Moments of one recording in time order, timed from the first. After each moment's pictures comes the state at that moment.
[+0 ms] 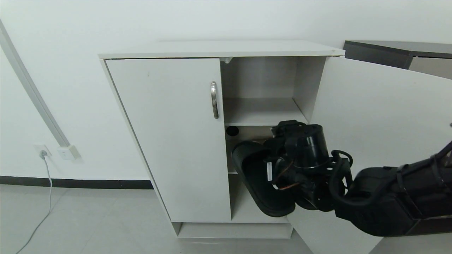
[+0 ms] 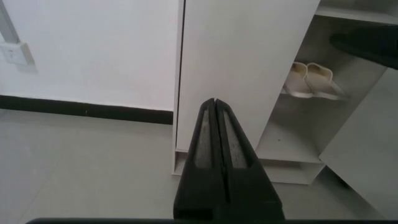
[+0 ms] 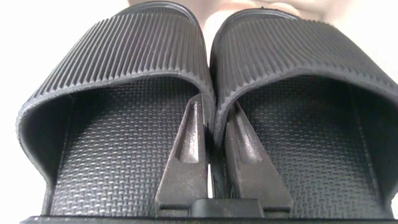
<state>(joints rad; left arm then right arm) 0.00 0.00 0.00 0.00 0.05 -0.11 0.81 1.91 -1.07 -0.47 -0.50 0.24</state>
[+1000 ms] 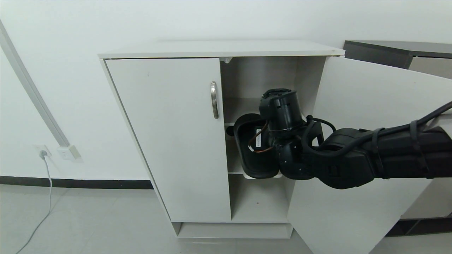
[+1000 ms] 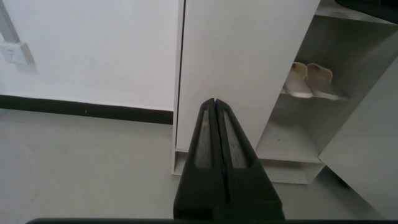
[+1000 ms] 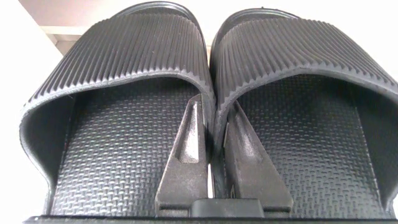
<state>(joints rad) 0.00 0.00 0.00 0.00 0.05 -0.11 0.82 2.01 -1.47 -0.21 -0.74 0.28</state>
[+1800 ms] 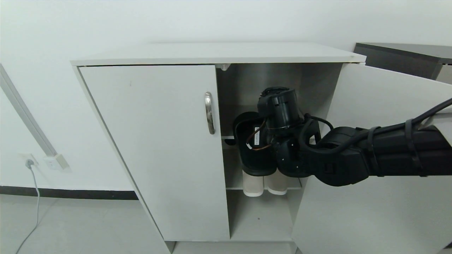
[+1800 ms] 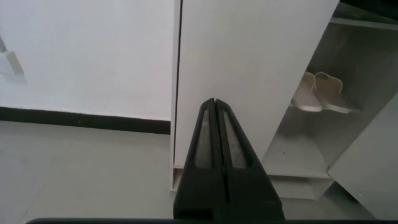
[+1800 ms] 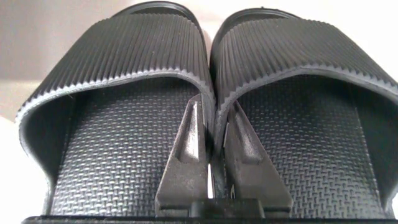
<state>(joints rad) 0.00 0.00 0.00 0.00 0.05 -0.10 0.81 2.02 -1.50 -0.21 -0.74 0.27</state>
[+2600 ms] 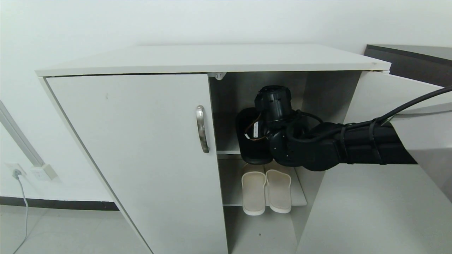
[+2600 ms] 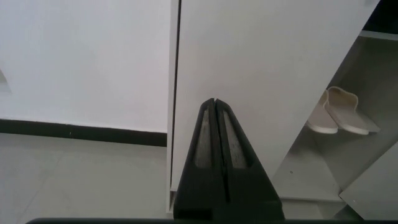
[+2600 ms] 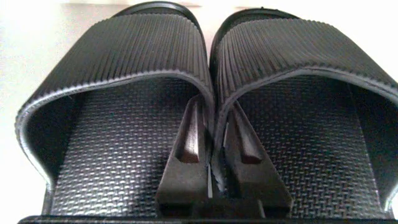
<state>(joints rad) 0.00 0.00 0.00 0.00 0.05 -0.11 0.75 2.15 -1.67 -0.20 -0.73 0.24</state>
